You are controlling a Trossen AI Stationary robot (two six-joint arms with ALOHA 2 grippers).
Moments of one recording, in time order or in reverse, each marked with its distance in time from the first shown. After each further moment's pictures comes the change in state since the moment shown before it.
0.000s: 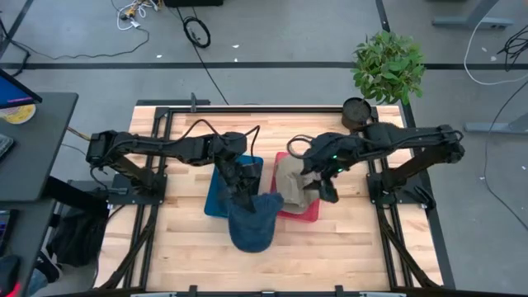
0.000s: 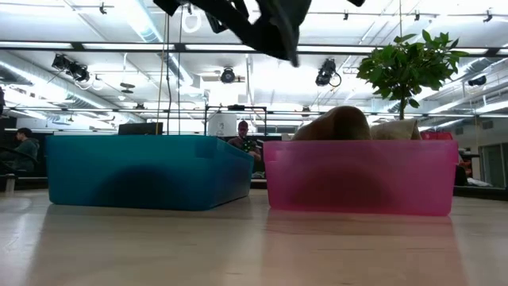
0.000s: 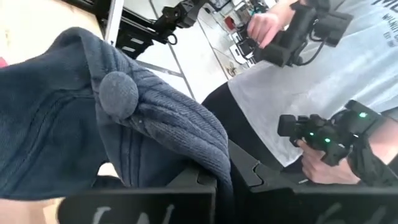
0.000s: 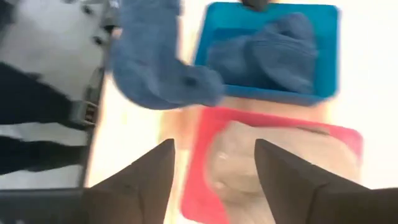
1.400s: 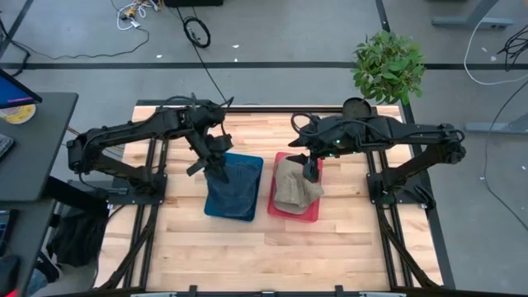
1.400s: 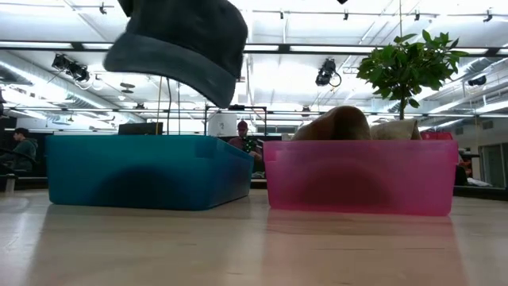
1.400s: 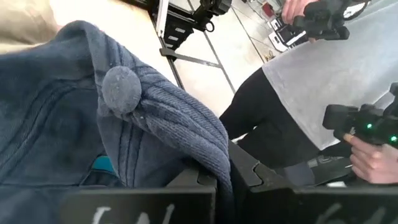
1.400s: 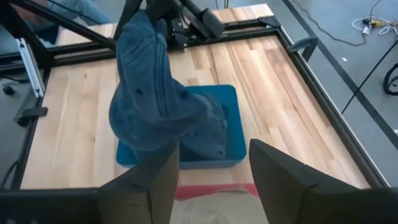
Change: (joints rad) left arm 0.290 -0.211 0.000 -0.639 0.058 0.549; right arm -0.075 -0.030 0.000 0.203 0.302 -0.009
